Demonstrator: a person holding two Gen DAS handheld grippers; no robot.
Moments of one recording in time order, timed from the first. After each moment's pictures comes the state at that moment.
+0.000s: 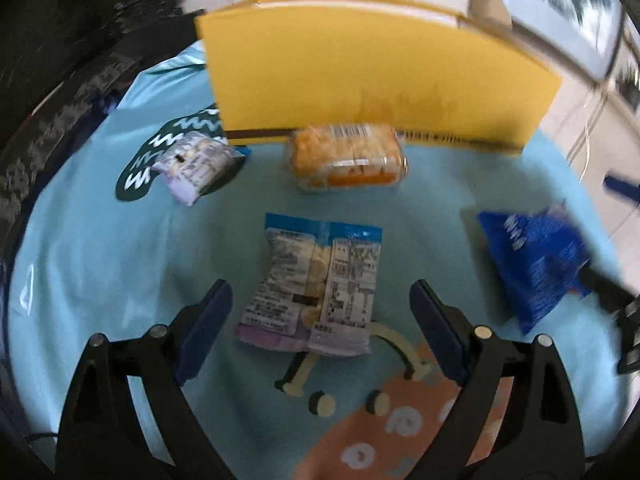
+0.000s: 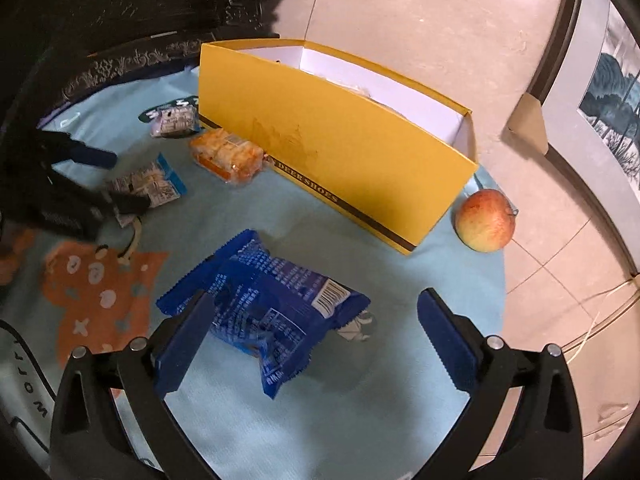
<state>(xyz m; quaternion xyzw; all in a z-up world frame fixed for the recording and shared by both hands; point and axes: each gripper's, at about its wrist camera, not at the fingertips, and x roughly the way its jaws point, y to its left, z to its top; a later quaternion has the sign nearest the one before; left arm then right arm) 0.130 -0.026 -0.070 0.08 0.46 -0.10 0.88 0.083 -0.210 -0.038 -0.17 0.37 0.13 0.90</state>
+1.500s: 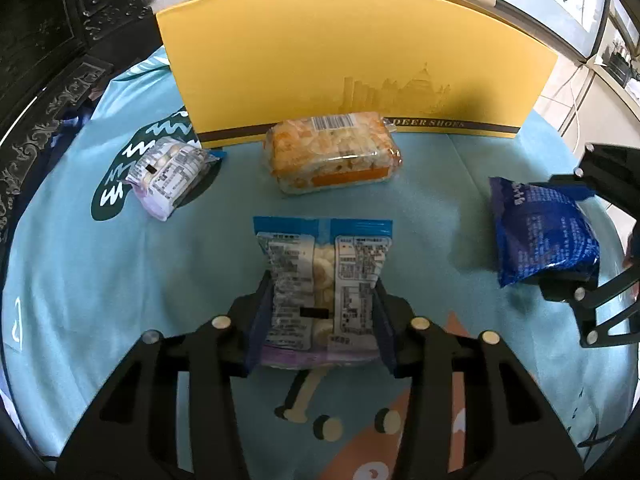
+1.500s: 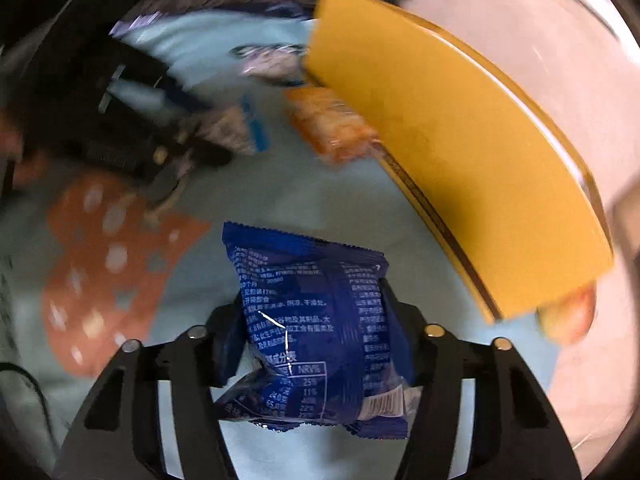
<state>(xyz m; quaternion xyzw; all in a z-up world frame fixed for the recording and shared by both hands) 0.145 -0.026 -0.079 0.08 0.47 -0.13 0.87 0.115 -0.169 -0.064 -0.25 0.41 0.28 0.83</state>
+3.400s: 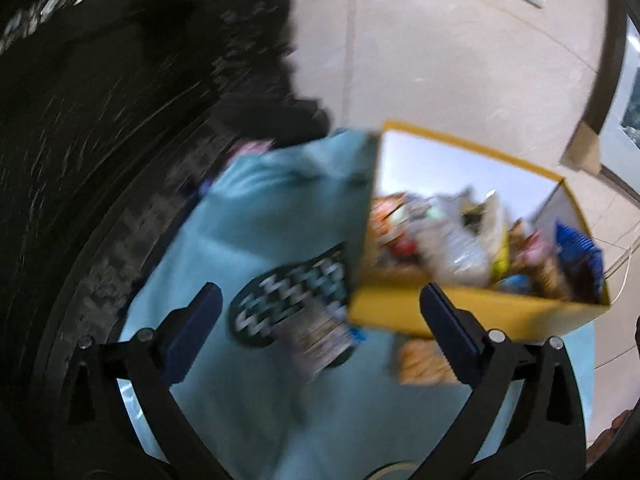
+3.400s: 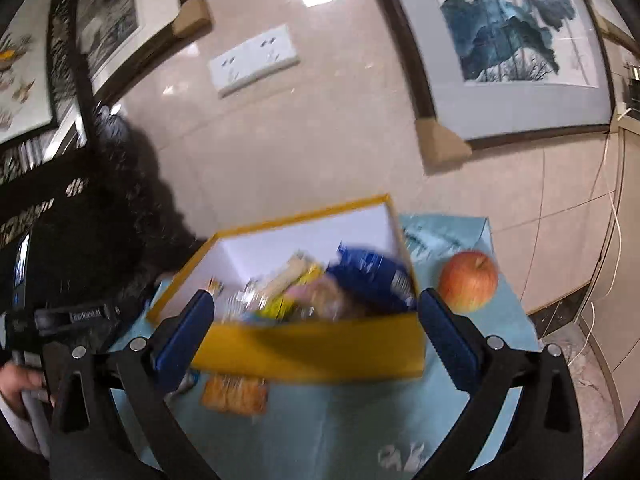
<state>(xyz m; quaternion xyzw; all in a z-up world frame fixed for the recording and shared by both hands) 0.233 0.065 0.046 -0.02 0.42 0.04 0.91 0.124 -0.229 0.038 0.15 0.22 0.02 0.96</state>
